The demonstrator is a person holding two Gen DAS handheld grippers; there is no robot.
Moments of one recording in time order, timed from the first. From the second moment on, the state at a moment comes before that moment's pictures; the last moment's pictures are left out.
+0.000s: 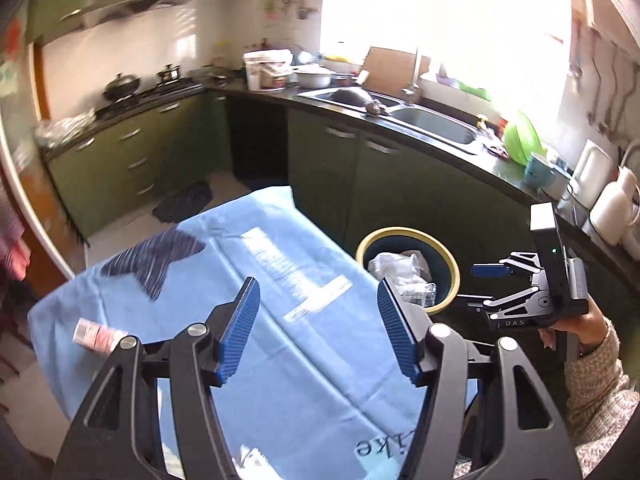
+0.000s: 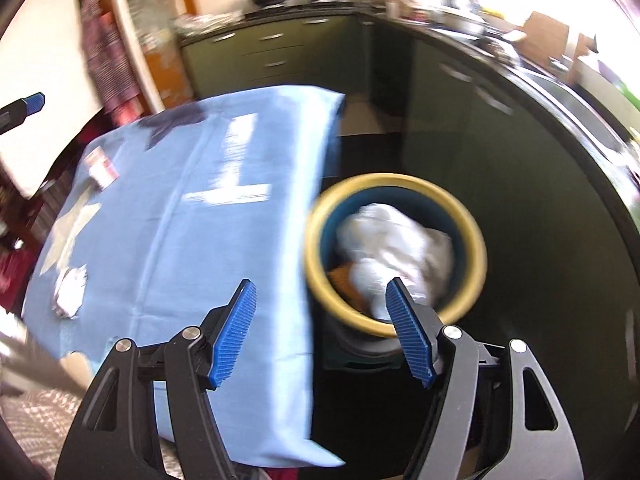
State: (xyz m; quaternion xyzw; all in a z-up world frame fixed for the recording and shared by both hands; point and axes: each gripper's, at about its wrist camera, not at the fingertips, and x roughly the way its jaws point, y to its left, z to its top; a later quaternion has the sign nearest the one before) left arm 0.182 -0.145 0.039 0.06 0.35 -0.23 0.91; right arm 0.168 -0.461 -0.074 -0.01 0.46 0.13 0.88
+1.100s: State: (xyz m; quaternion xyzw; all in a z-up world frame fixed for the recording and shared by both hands) left arm 0.037 0.099 -0.056 -0.07 0.32 0.00 0.95; right arm 0.167 -0.098 -0.147 -0.16 0.62 0.33 0.69
